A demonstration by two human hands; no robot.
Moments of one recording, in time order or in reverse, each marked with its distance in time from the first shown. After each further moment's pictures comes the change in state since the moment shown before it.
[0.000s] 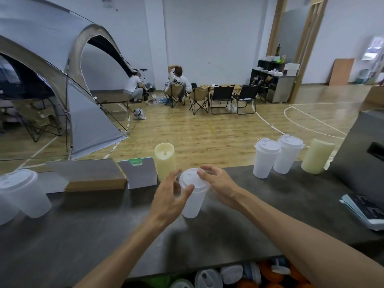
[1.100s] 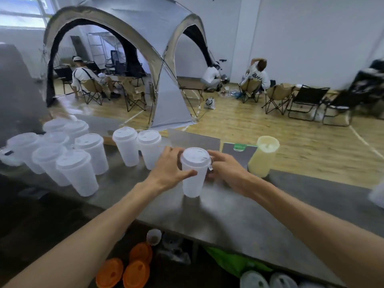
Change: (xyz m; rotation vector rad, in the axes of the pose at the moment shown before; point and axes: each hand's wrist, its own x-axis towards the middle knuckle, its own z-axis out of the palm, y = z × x) left_hand -0.057 -0.087 -0.259 0.438 0.132 -0.207; right_hand -0.002 -0.022 0.262 -0.263 -0.516 -0.131
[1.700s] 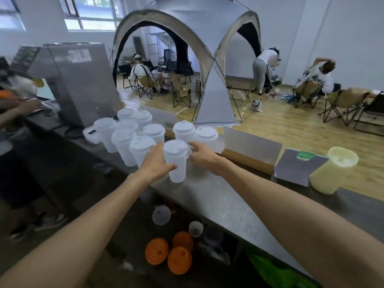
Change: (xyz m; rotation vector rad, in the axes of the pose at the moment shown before) left_hand -0.061 -0.110 -0.112 0.097 0.123 -0.359; right_hand 0.102 -0.039 0.178 -0.349 -0.282 -0.067
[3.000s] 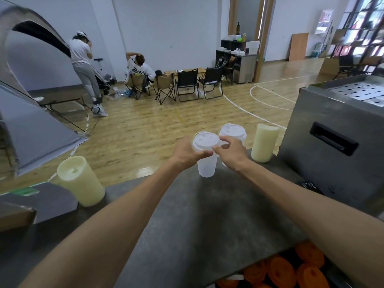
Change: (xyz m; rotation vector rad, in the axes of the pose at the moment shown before) left_hand -0.091 0.605 0.435 -0.370 -0.677 0.512; right_hand -0.490 0.303 -0.424 0.074 1.194 0.581
